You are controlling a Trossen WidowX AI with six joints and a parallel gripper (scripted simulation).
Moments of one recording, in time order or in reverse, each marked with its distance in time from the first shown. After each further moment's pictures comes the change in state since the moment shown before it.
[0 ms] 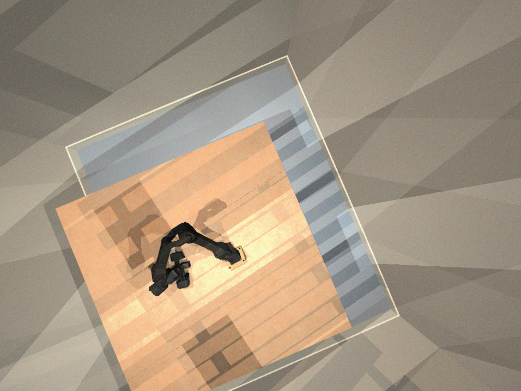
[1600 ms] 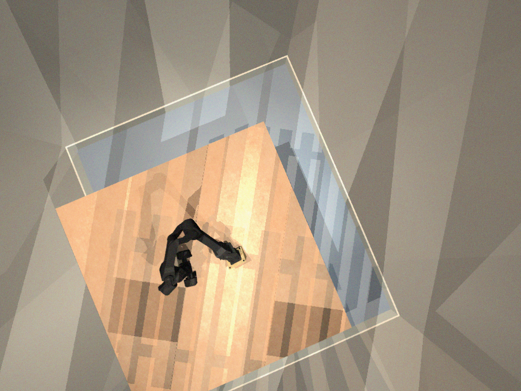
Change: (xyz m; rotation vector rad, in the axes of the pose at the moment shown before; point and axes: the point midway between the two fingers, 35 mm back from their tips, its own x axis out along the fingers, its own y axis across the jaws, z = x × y) arm 0.002 0.001 -0.040 0.002 -0.010 -0.007
